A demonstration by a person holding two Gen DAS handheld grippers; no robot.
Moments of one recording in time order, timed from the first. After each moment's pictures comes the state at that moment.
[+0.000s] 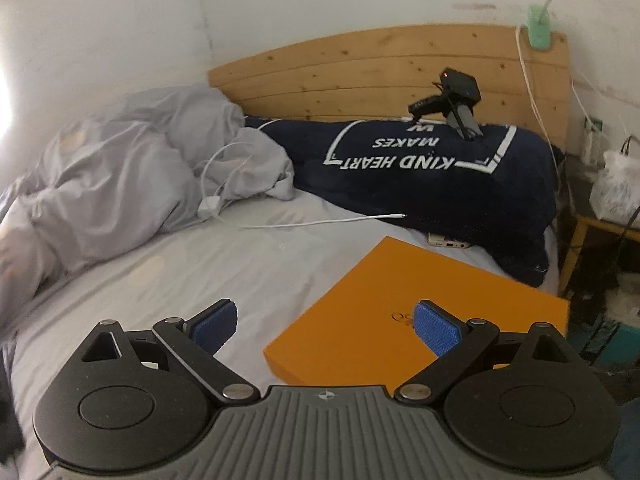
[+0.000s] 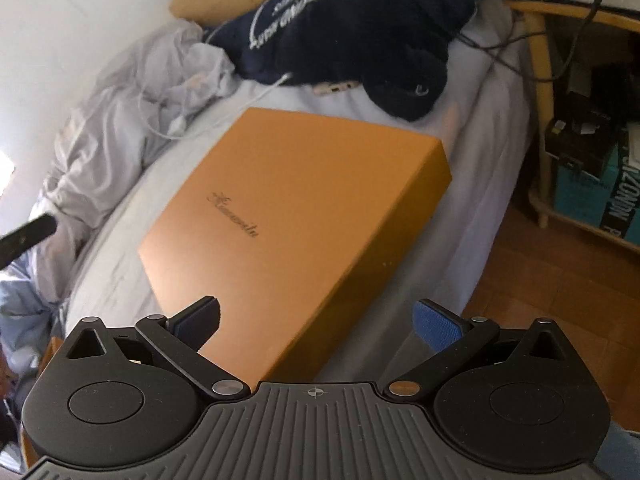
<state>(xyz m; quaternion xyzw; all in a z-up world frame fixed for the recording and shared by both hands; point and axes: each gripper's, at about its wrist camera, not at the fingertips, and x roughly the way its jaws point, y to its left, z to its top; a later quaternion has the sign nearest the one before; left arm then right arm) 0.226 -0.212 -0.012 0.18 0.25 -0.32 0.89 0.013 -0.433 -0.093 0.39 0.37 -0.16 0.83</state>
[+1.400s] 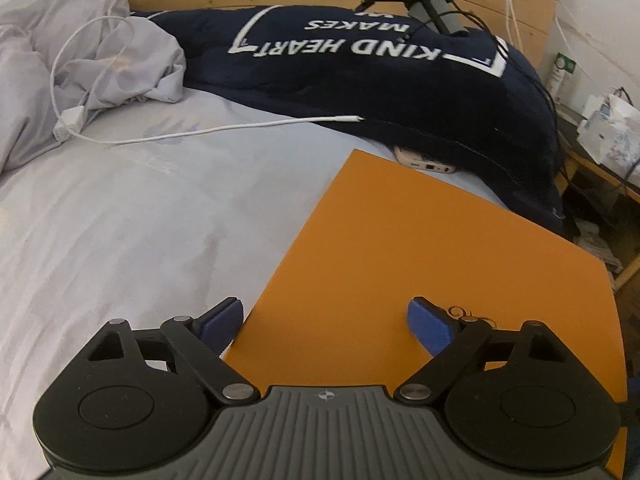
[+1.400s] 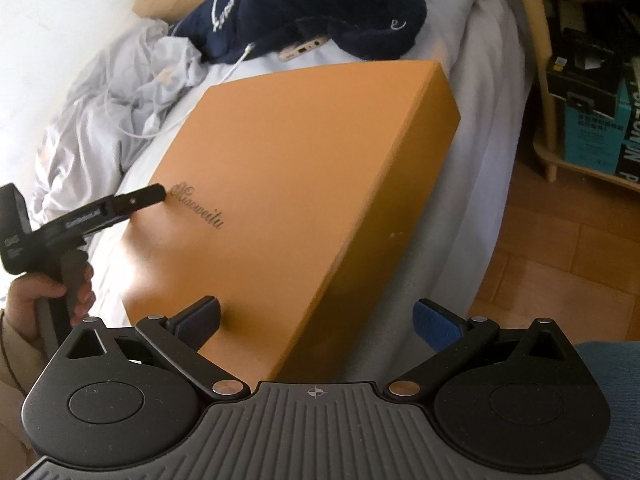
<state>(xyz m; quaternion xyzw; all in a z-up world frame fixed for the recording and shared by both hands) 0.362 -0.270 -0.121 0.18 0.39 -0.47 0.77 0.038 -0.445 -0.141 0.44 0.37 -0.16 0.80</state>
